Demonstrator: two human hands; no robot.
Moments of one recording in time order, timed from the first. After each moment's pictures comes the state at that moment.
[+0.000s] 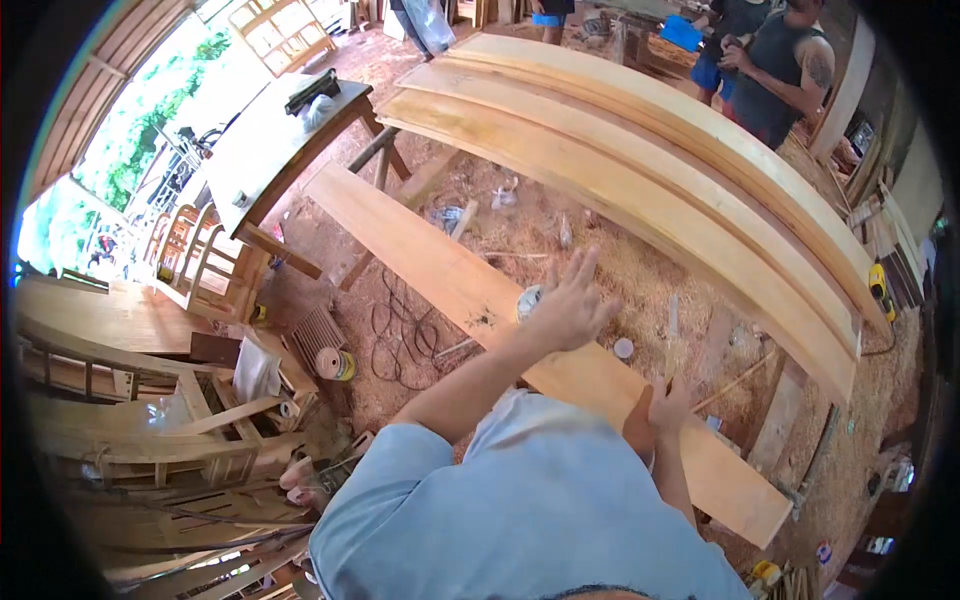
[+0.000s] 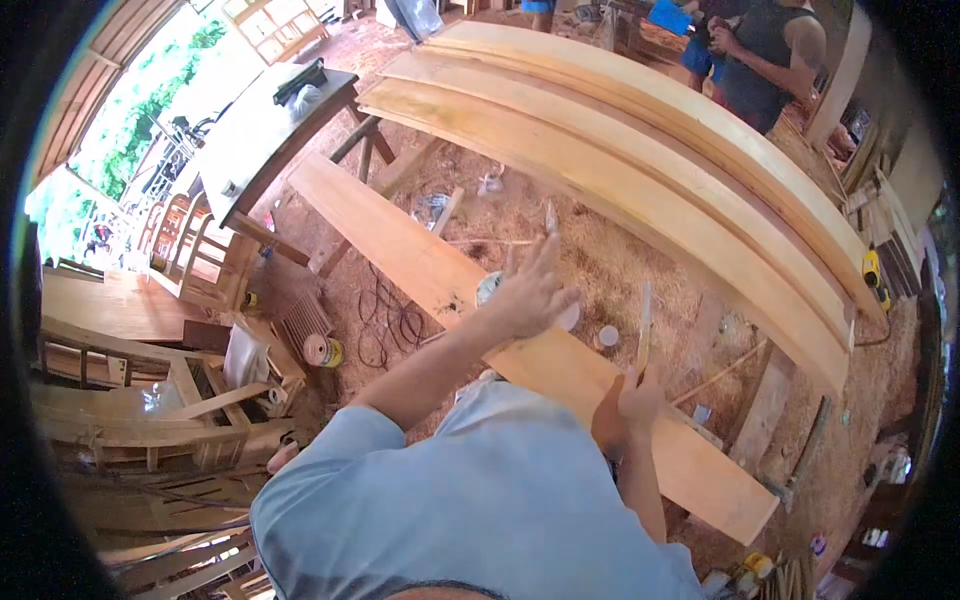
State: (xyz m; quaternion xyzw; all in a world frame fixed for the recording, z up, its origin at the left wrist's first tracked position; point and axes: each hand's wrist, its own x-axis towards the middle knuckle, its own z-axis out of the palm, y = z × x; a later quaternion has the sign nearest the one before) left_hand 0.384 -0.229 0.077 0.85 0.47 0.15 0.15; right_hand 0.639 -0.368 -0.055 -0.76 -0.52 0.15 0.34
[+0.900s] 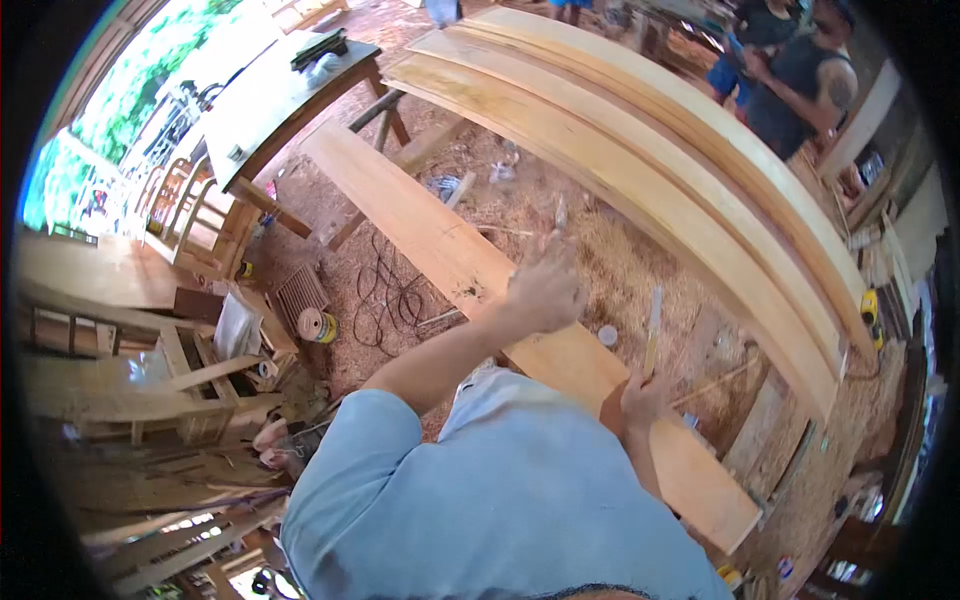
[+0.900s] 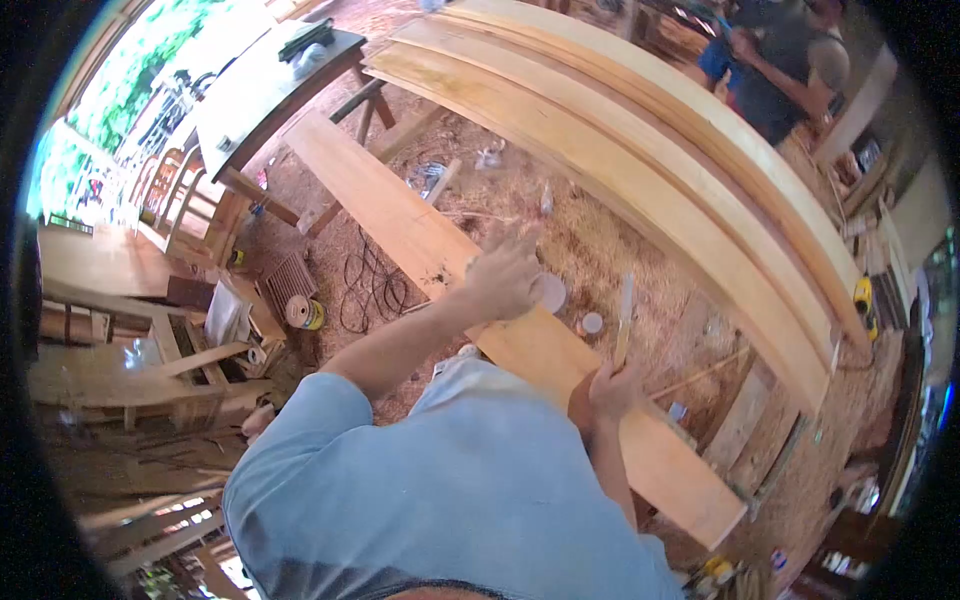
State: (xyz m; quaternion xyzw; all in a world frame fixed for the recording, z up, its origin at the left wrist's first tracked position) left_hand 0.369 -0.223 0.064 0.83 0.50 0.22 0.07; right_hand 0.618 -0.367 -0.063 -0.81 -0.49 0.07 0.32
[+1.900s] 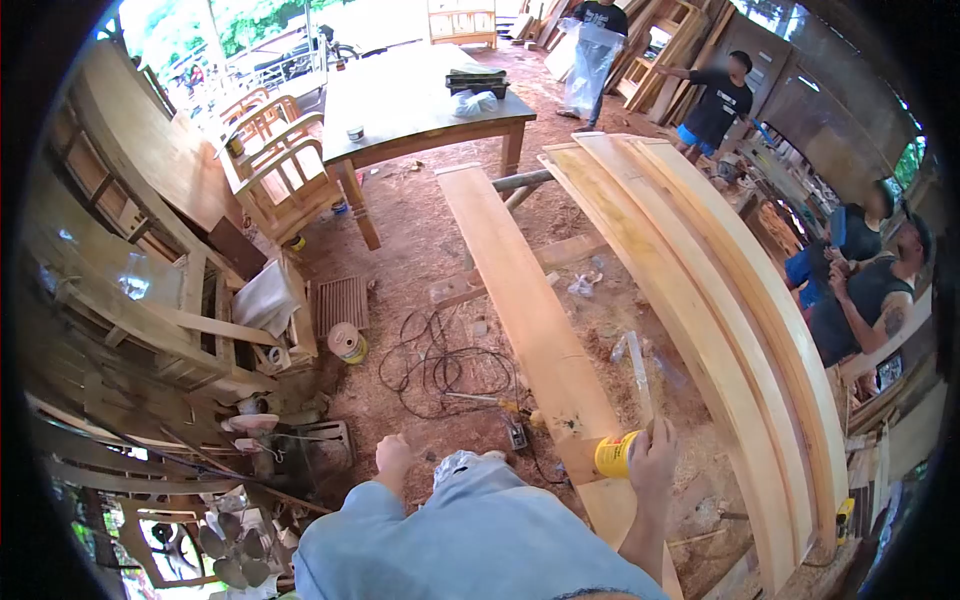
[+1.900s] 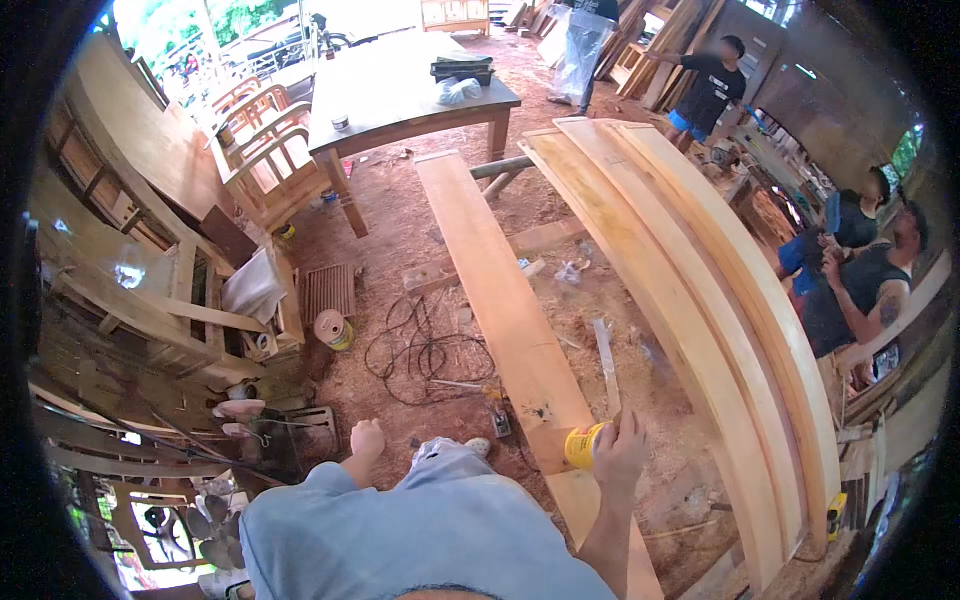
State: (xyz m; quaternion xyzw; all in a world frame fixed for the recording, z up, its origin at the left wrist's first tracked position) left_hand 0.048 -0.471 -0.149 0.18 0.94 0.14 0.23; right_hand 0.434 -0.241 0.061 -0.59 -0.76 0.12 0.26
